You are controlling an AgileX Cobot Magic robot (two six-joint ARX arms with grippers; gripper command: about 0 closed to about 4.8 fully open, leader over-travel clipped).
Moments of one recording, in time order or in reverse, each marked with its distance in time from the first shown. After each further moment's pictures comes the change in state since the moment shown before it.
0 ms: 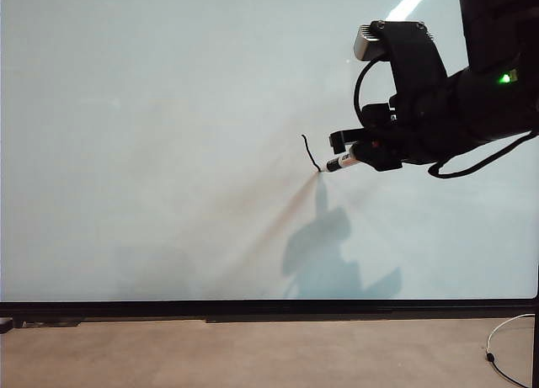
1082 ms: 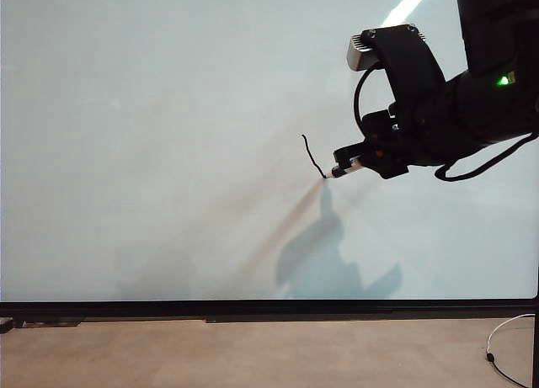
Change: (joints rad) left arm 0.000 0.000 0.000 0.000 0.000 0.000; right arm 0.001 0.000 0.000 -0.015 0.032 -0.107
